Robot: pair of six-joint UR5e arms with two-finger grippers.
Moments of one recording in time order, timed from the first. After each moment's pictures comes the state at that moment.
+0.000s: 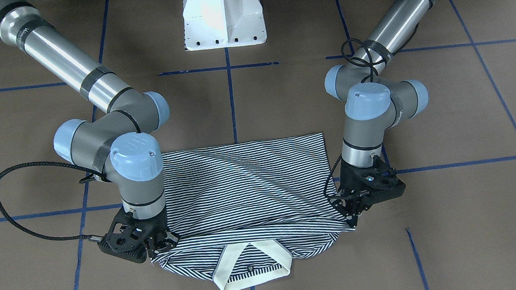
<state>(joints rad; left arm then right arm) -0.76 -2.27 -1.15 -2.27 -1.56 -1.28 0.78 -0.71 1.04 -1.23 1.66 1.39</state>
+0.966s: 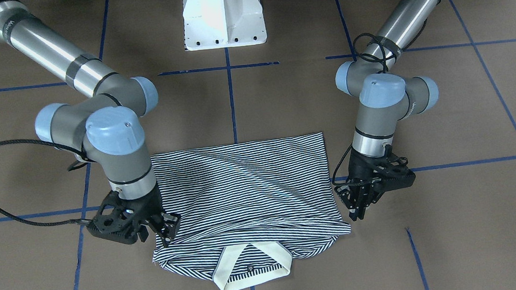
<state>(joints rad) -0.76 -2.16 -1.25 -2.39 -1.56 -1.29 0.78 -0.89 1.36 -1.20 1.73 1.42</state>
